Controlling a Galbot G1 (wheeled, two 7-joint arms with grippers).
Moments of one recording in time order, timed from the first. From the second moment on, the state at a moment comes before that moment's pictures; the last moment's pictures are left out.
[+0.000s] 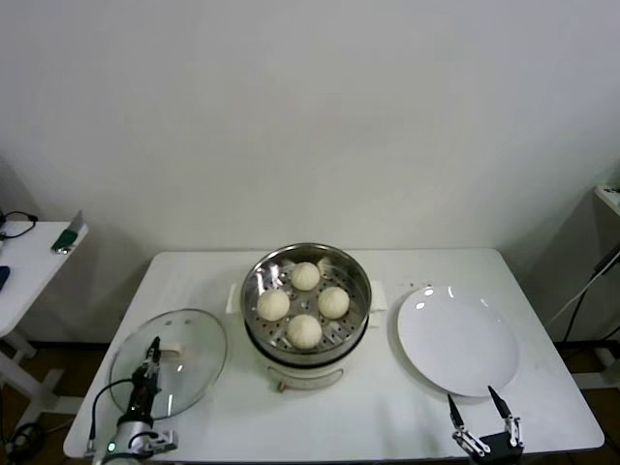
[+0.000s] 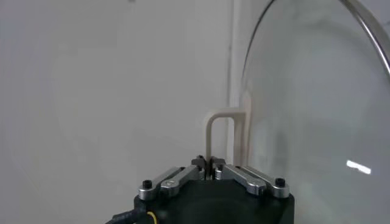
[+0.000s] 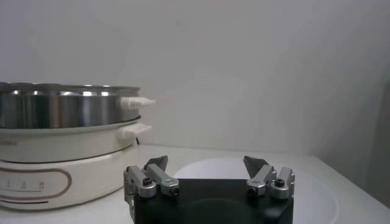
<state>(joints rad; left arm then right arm) 1.39 -1.30 -0.66 -1.42 1.25 -0.05 -0.43 -1.86 1.19 0.64 1.79 0.38 0.51 -0.17</state>
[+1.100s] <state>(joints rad) 1.31 -1.06 -0.49 -2.08 1.06 0.43 0.07 -1.83 1.19 0.63 1.81 0.33 0.46 -0.14</state>
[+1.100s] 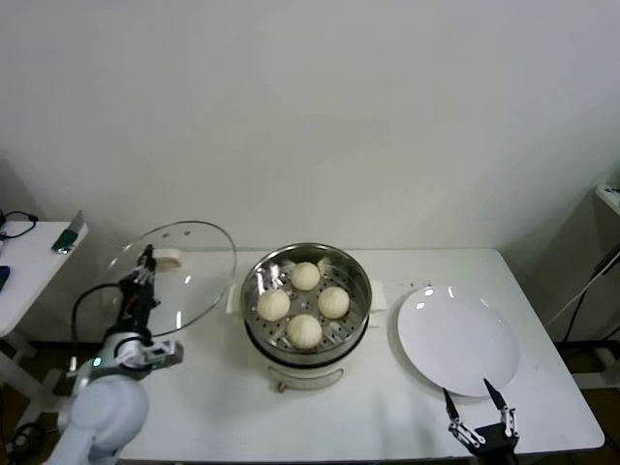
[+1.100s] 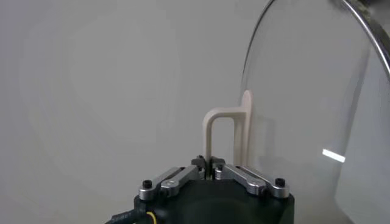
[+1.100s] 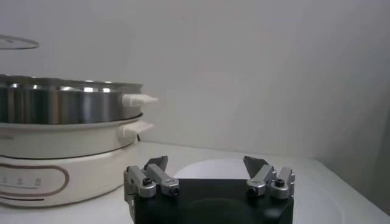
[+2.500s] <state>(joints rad) 1.12 -1.54 0.05 -1.96 1.65 0.62 0.32 -1.80 1.17 0.63 1.77 0.35 0.52 -0.13</state>
